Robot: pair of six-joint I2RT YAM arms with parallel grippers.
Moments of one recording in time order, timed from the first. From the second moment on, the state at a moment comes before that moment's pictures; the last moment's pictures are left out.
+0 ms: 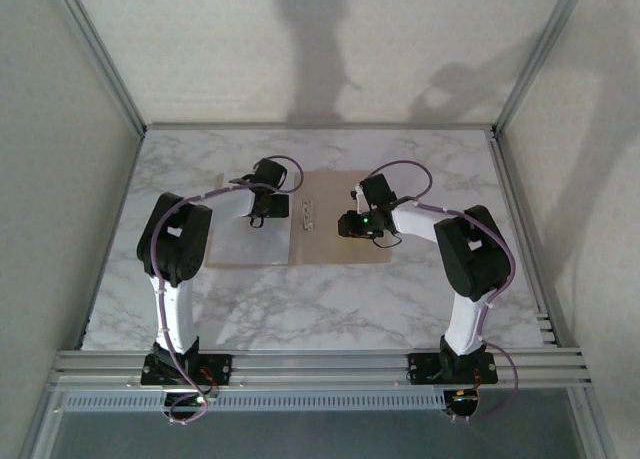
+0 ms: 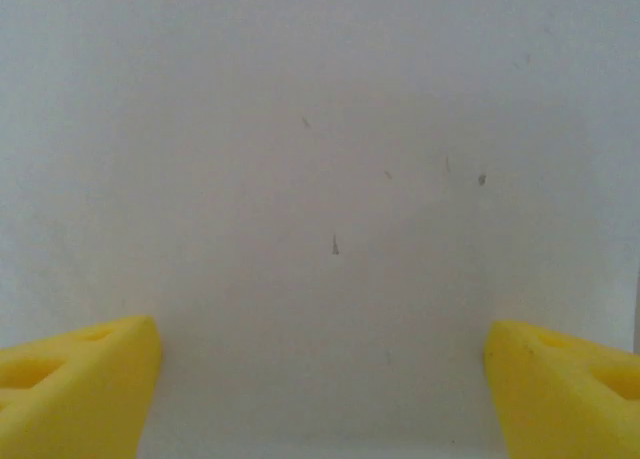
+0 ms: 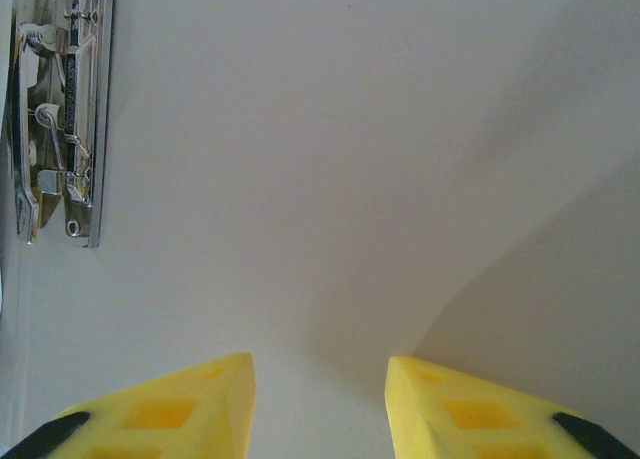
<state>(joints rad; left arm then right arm) -0.38 2.02 1.31 -0.40 -0.22 -0.39 0.49 1.87 1.08 -0.26 -0.31 0.39</state>
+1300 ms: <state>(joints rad) -0.36 1.93 1.35 -0.49 -0.24 -0.40 0.49 1.87 1.08 -0.26 -0.31 0.42</state>
